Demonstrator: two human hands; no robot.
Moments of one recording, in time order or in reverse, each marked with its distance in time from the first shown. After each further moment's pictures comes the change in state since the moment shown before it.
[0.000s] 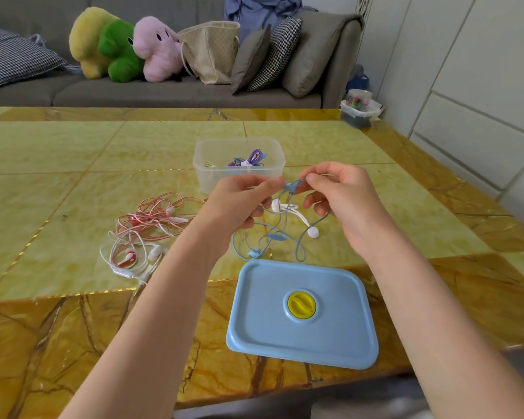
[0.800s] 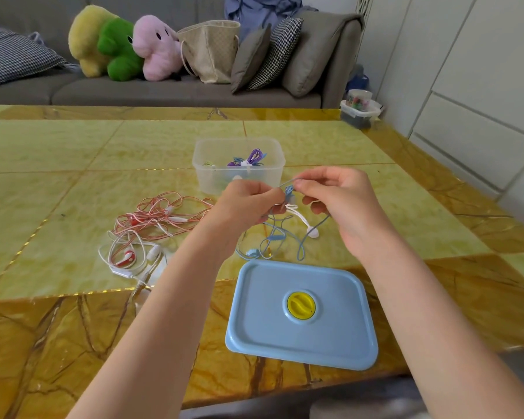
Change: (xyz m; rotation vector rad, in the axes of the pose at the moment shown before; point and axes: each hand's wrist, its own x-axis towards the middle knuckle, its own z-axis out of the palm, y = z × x) left_hand 0.007 -0.006 0.009 0.032 -0.020 0.007; right_hand -0.004 0.000 0.003 -0.023 0.021 -0.020
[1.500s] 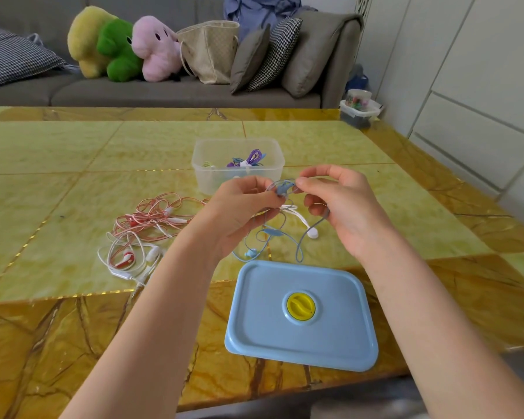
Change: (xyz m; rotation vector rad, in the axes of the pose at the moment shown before) left_hand -0.004 0.003 -0.004 -0.320 -0.094 -0.012; right_hand 0.001 0.000 0.000 0.126 0.003 0.090
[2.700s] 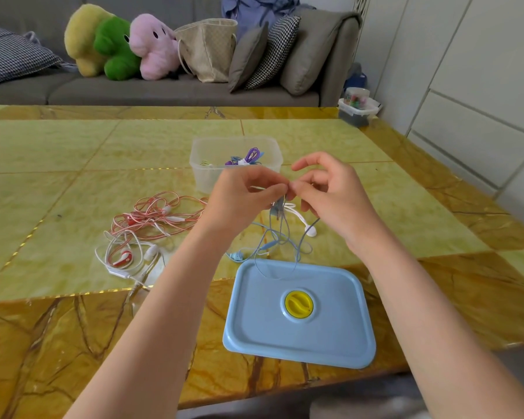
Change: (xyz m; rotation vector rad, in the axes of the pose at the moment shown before) left_hand 0.001 0.000 0.002 0.456 0.082 0.332; right_hand 0.000 0.002 -0.001 -0.334 -0.091 -0.285
